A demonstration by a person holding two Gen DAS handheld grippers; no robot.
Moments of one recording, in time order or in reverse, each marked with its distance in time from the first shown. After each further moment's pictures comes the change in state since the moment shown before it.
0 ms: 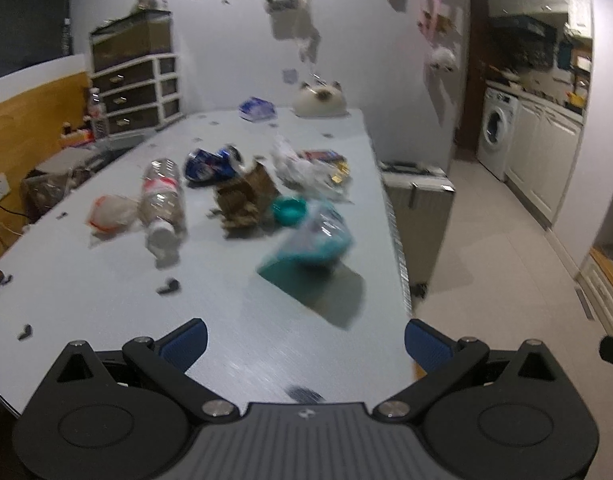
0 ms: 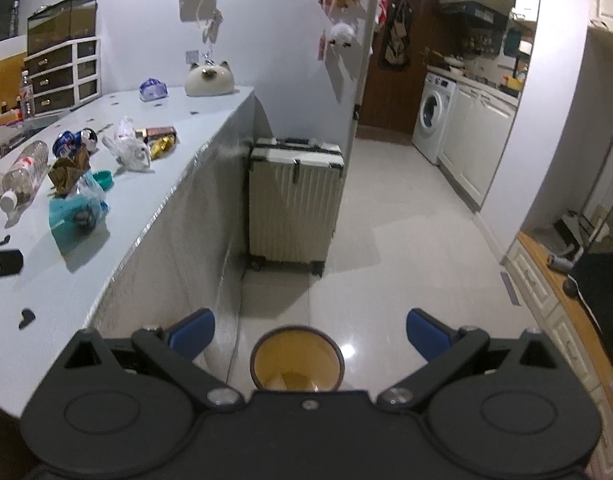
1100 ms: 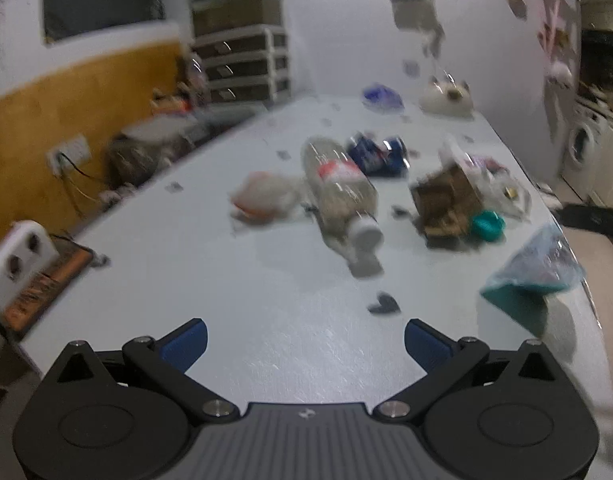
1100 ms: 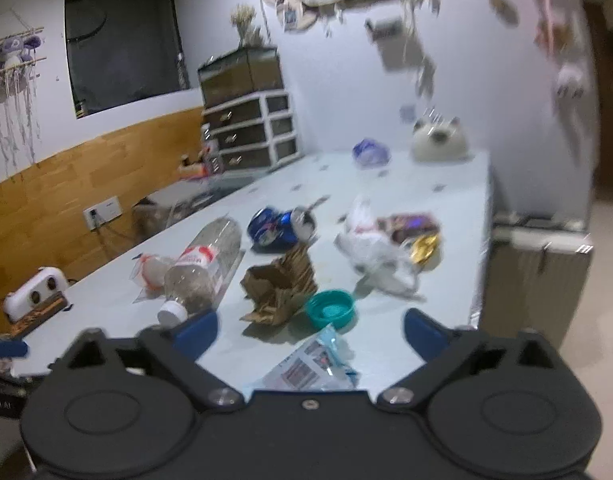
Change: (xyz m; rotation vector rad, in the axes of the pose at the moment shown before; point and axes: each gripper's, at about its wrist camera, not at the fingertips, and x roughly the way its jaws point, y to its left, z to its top) left arm 0.046 0.164 0.008 -0.094 0.062 0.165; right arm 0.136 0.176 0.113 -0.052 -0.161 0.682
